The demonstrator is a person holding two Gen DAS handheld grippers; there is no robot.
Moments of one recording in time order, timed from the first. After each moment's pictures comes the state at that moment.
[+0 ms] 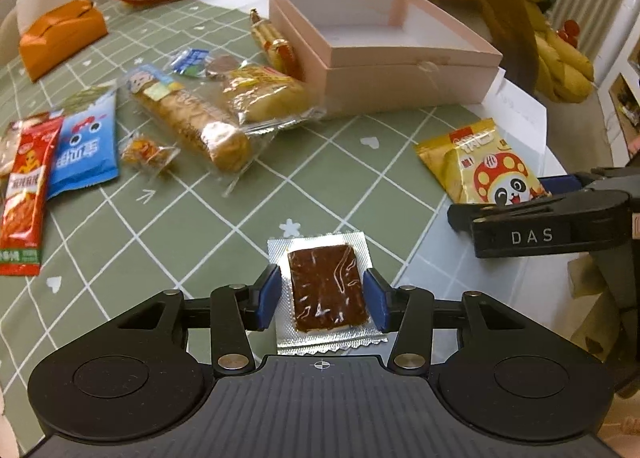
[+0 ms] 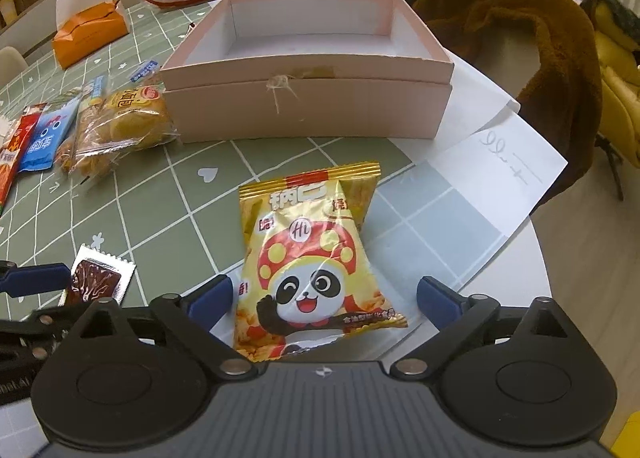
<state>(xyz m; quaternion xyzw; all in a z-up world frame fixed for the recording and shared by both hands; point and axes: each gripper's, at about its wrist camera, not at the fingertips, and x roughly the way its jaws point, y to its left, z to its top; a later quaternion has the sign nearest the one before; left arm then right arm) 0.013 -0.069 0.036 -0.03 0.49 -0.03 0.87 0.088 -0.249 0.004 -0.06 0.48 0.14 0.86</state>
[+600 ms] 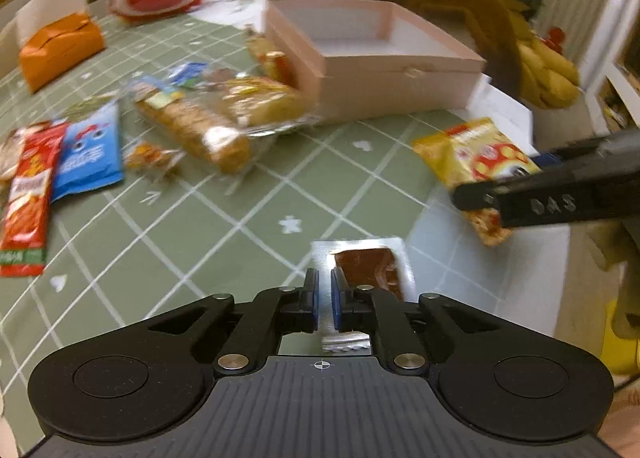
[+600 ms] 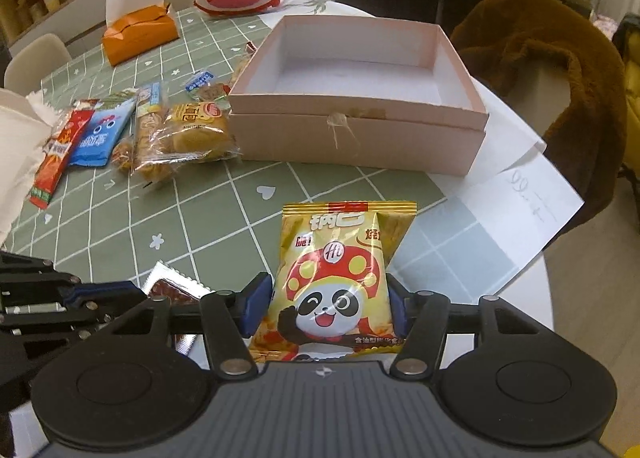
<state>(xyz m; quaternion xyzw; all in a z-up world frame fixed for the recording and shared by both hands) -0.005 -0.061 0.038 -0.03 0.46 -0.04 0.89 0.075 -0.237 0.036 -0.09 0.47 0.20 0.86</state>
